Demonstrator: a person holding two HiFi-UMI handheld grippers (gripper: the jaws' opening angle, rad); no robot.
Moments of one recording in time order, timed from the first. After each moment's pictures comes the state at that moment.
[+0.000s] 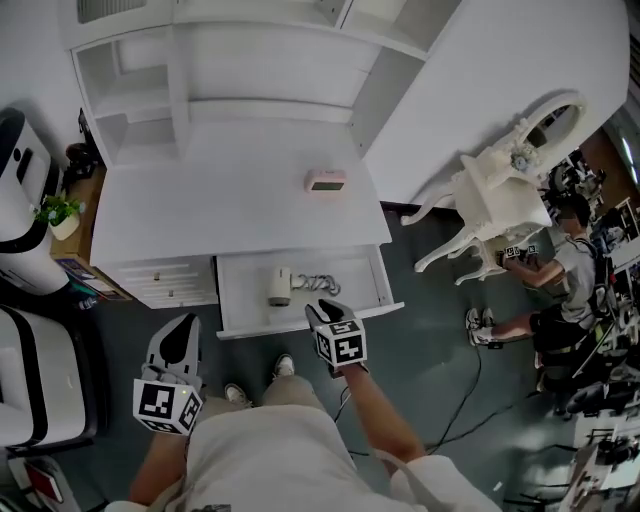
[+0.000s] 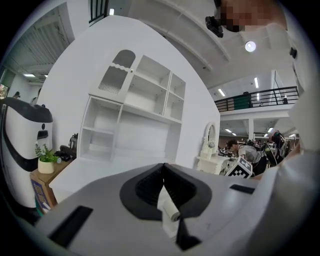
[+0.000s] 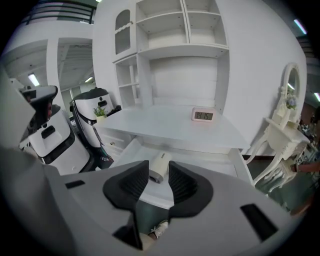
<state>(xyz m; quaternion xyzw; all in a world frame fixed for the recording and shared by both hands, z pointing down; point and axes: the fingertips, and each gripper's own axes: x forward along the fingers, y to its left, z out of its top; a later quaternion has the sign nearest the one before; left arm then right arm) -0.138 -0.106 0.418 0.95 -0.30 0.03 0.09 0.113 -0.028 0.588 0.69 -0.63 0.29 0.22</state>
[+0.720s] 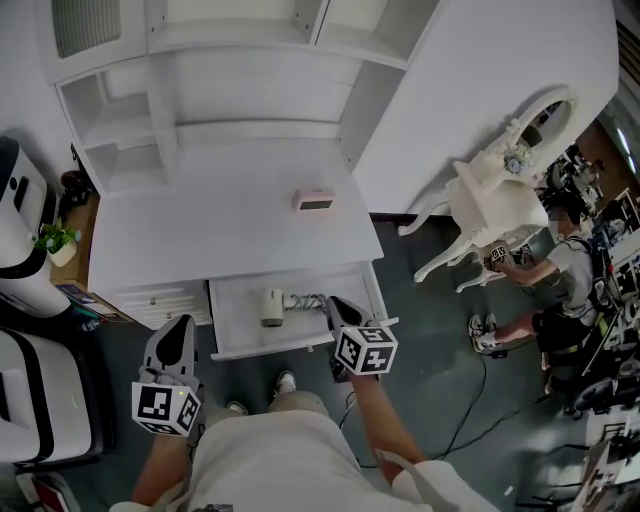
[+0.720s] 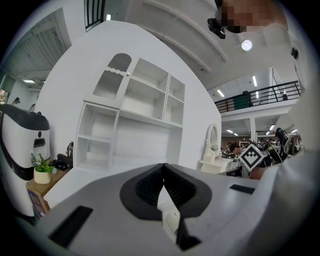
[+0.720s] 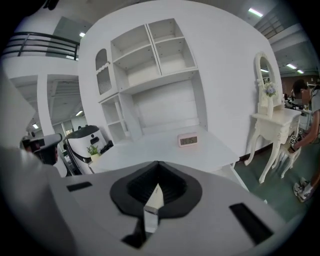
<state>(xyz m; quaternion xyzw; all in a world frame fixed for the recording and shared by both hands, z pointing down) -0.100 -0.129 0.388 0.95 -0.31 0.01 0.06 0.177 -0.033 0.489 0.75 -0.61 0.26 0.06</state>
